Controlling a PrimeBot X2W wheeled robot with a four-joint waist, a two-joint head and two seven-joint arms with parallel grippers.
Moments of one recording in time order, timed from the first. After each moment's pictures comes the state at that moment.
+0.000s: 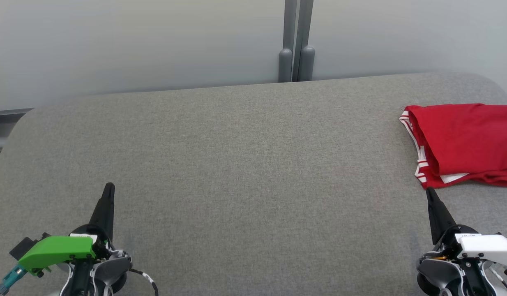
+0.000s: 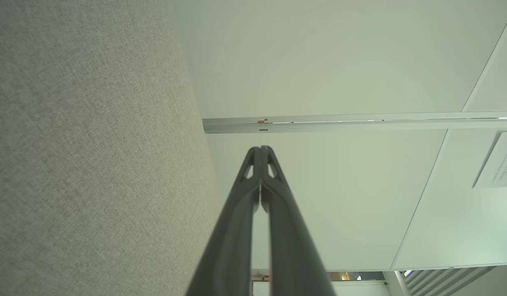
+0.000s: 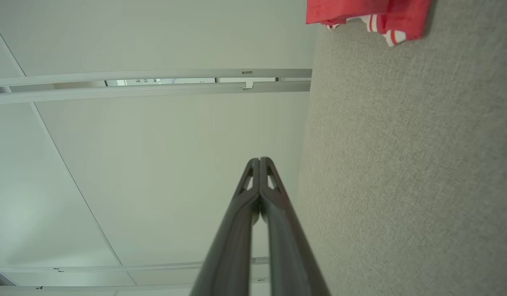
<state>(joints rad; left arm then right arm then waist) -0.15 0.05 0.10 0.29 -1.61 -0.13 0.17 -0.03 -0.05 -0.11 0.16 1.62 0.13 0.05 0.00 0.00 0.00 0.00</state>
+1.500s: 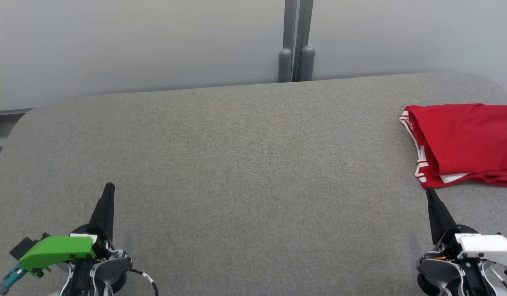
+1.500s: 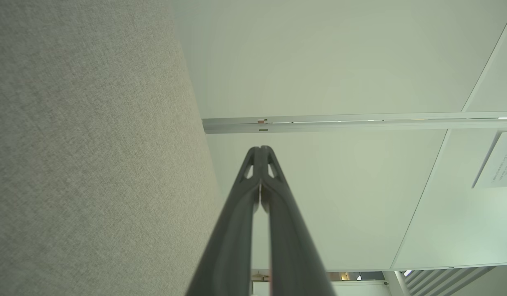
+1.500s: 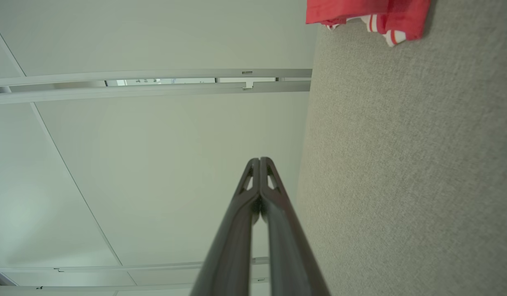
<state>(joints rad) -0.15 0.05 0.10 0.29 -1.61 -0.13 0.17 -0.03 -0.05 -0.11 0.16 1.62 0.13 0.05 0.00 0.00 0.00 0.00</state>
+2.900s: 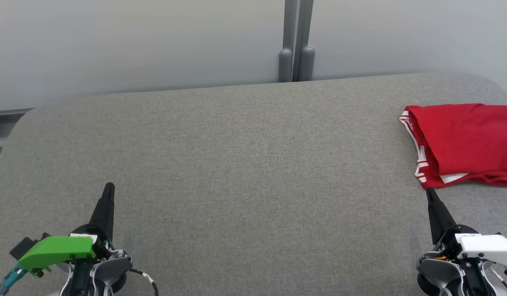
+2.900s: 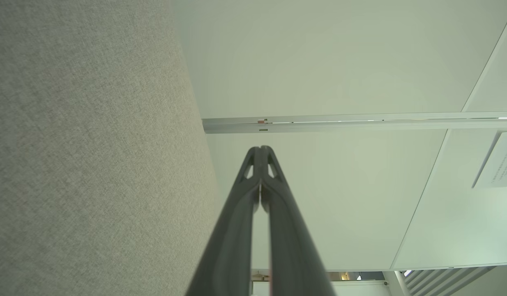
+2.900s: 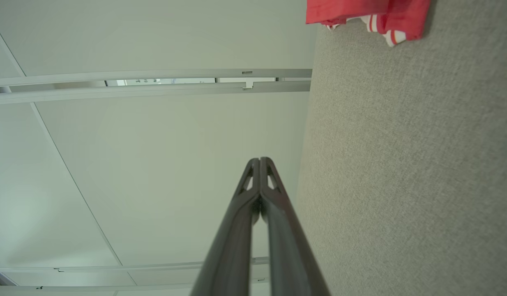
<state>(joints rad) -0.15 0.05 0.10 0.29 -1.61 -0.13 0.17 -0.03 -0.05 -0.11 0.16 1.62 0.13 0.05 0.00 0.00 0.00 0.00</state>
